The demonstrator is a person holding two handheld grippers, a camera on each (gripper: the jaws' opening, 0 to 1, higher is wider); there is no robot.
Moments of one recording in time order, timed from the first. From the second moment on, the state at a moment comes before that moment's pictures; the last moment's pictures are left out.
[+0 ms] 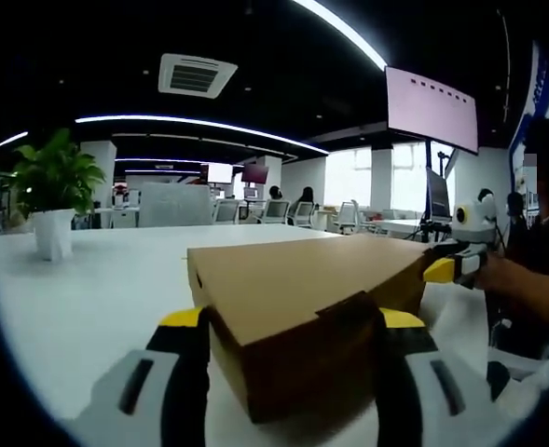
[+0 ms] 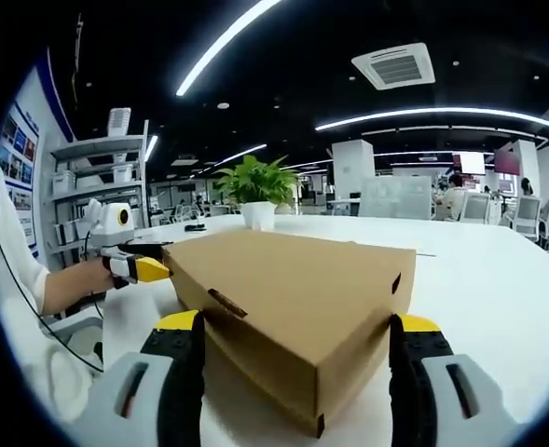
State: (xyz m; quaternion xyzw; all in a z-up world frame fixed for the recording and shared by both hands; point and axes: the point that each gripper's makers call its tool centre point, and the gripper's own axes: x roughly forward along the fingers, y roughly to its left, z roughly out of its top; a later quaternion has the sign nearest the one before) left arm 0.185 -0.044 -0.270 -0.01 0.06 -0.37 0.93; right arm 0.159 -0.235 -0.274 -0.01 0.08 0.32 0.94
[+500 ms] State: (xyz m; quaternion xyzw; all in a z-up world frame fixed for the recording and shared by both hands) left arm 0.173 -0.044 -0.270 -0.01 0.05 -0.36 0.93; right arm 0.153 -0.236 -0.274 0.00 0.07 0.33 0.94
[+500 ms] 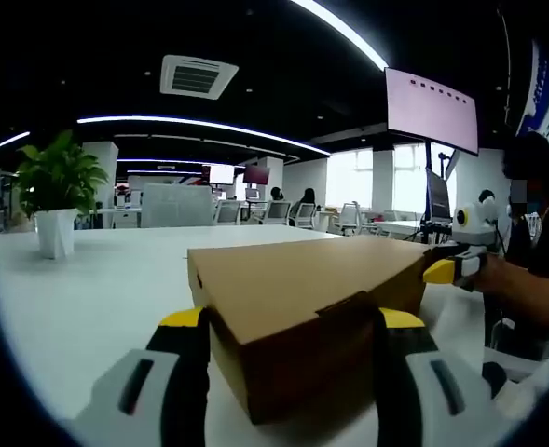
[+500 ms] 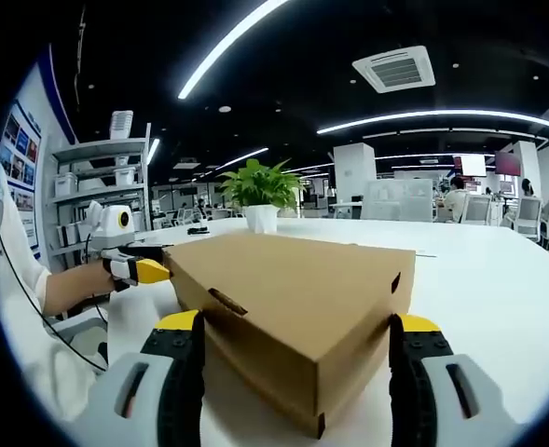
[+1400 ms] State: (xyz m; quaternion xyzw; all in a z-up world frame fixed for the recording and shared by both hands) left arm 0.161 -0.041 -0.269 -0.03 0.05 -0.36 0.93; right arm 0.139 -0.232 -0.271 0.01 0.07 0.33 0.94
